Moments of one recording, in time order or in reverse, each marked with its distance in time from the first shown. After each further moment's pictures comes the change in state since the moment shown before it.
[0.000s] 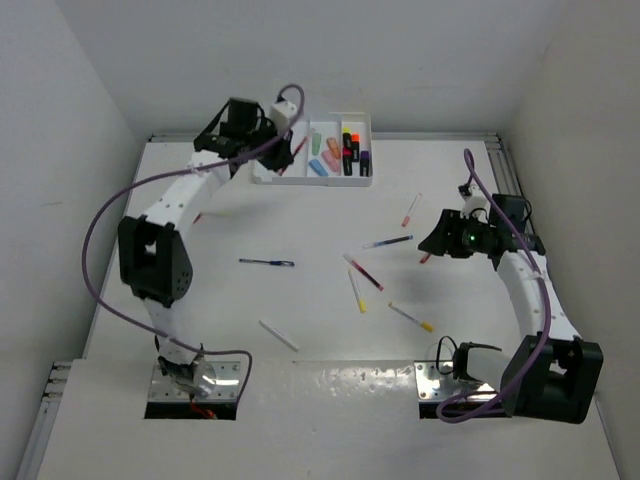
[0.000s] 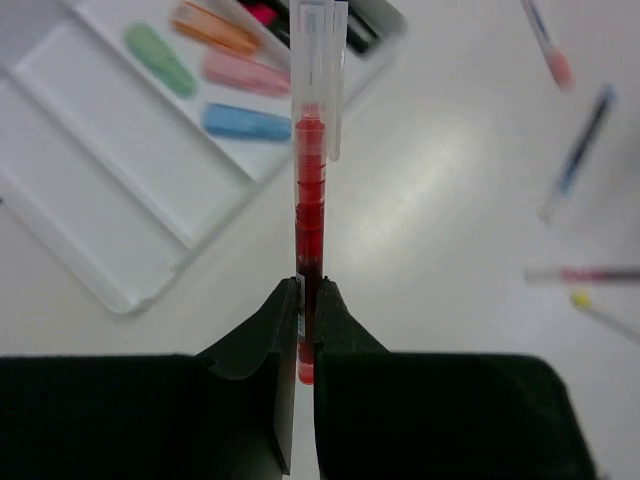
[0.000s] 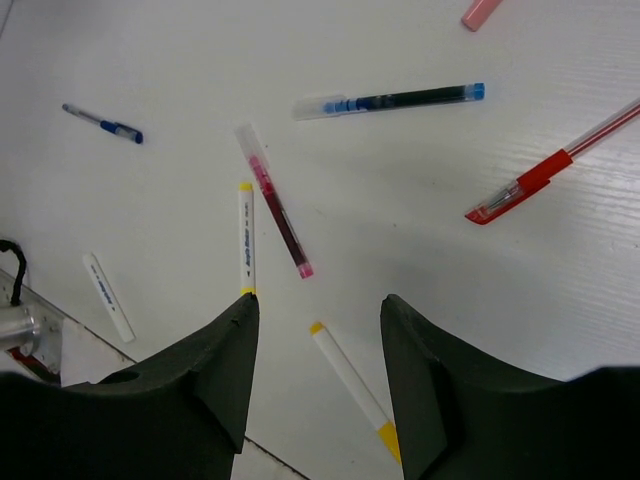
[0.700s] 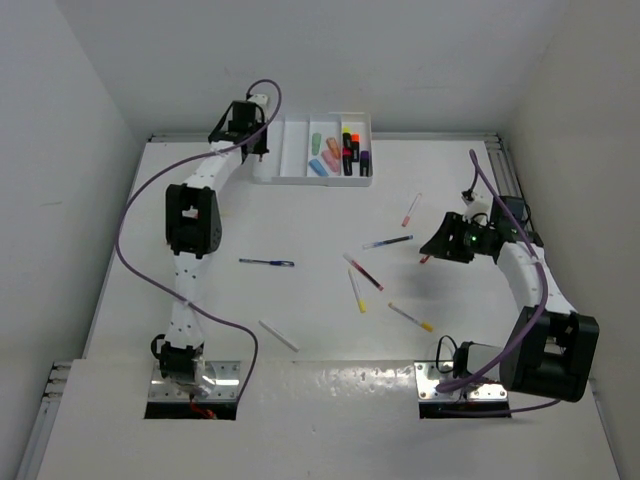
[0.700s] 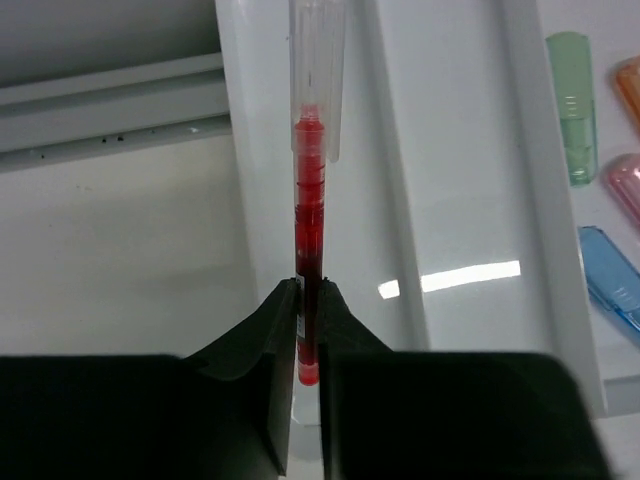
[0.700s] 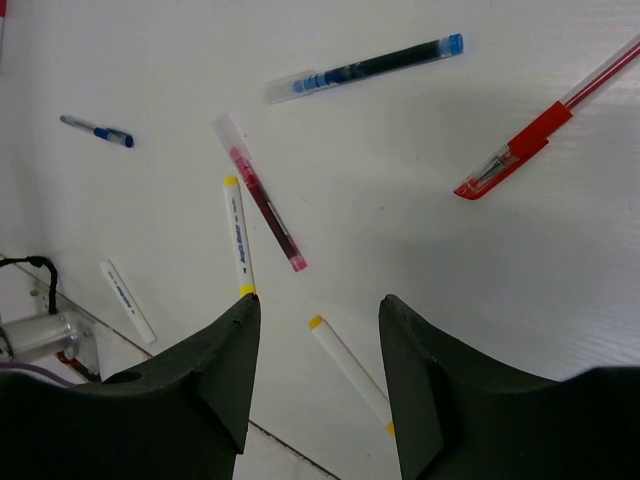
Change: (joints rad) left arm 0.153 0.742 0.644 0.183 -0.464 -0.439; right arm -0.057 0.109 -0.018 0.017 -0.031 0.045
